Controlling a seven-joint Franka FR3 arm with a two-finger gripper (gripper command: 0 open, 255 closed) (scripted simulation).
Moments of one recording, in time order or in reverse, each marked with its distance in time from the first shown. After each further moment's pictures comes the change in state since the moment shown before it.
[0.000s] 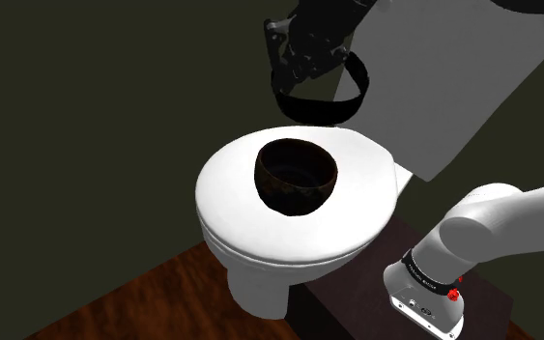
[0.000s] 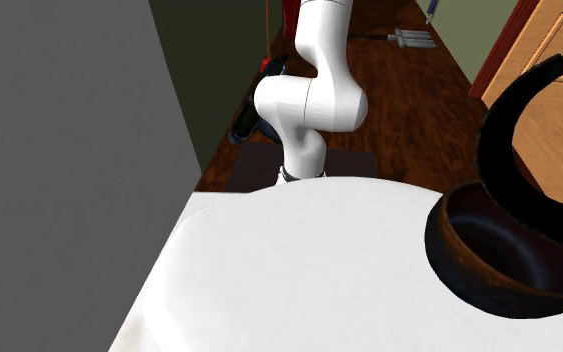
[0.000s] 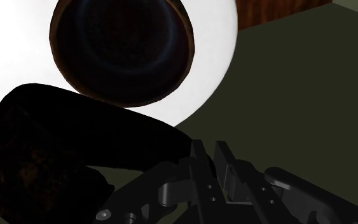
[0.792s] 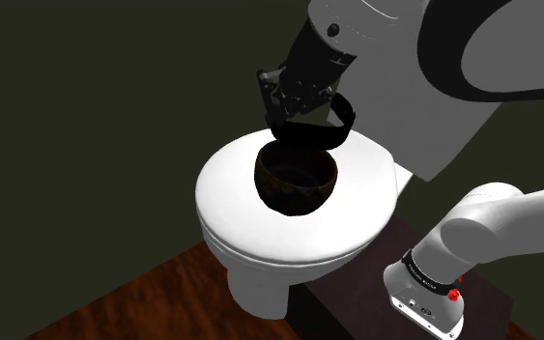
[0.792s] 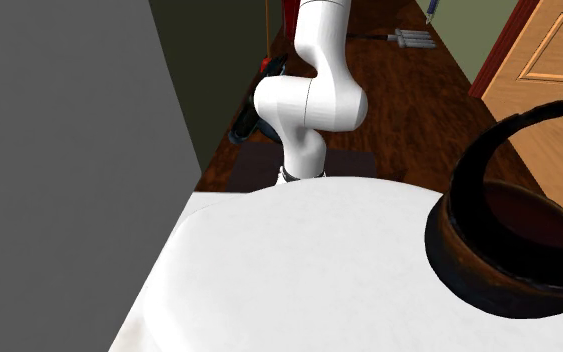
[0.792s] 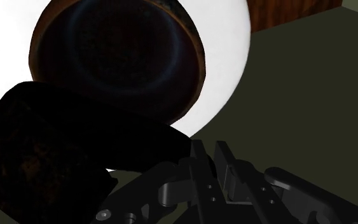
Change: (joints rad) arm 0.027 -0.040 0.027 -0.174 0.031 0.137 0.008
